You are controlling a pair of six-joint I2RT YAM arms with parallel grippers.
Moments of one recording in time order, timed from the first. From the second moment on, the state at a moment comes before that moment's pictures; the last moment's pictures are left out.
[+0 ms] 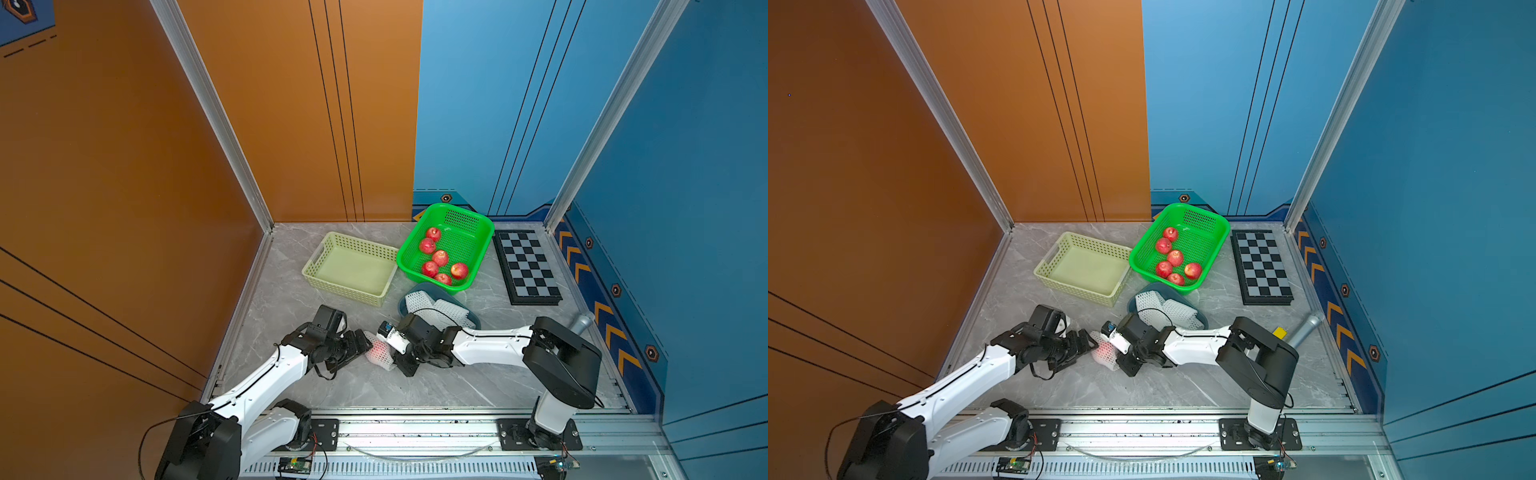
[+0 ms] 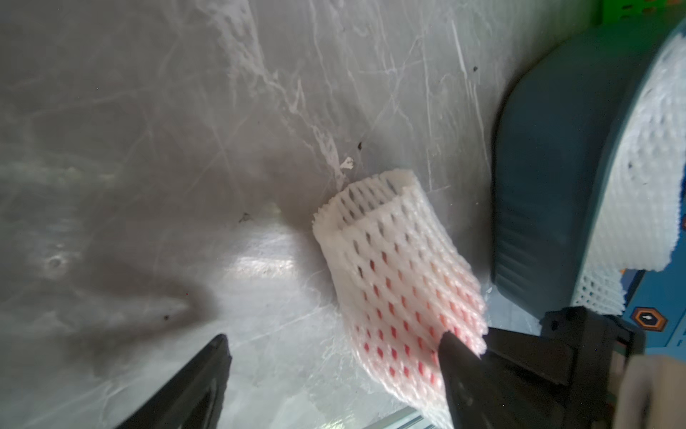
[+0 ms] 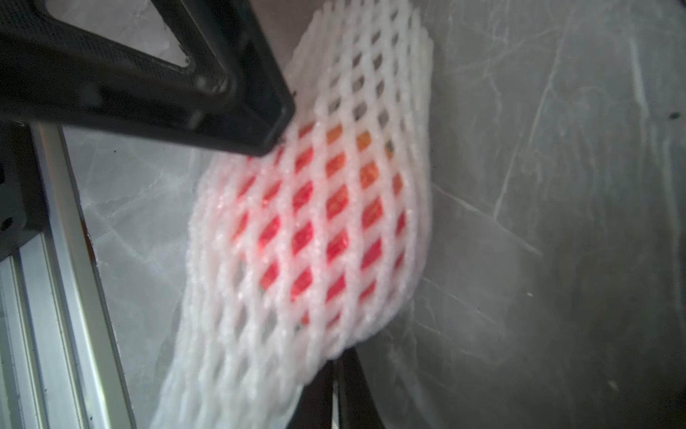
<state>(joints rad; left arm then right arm) -0.39 1.05 0.48 -0.48 0.33 -0.88 1.02 1.75 0.91 -0.11 -0.21 0.08</state>
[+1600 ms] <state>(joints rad) -0.46 1.15 0.32 0.06 0.26 -1.07 0.99 1.80 0.94 -0.10 -0.24 0.07</state>
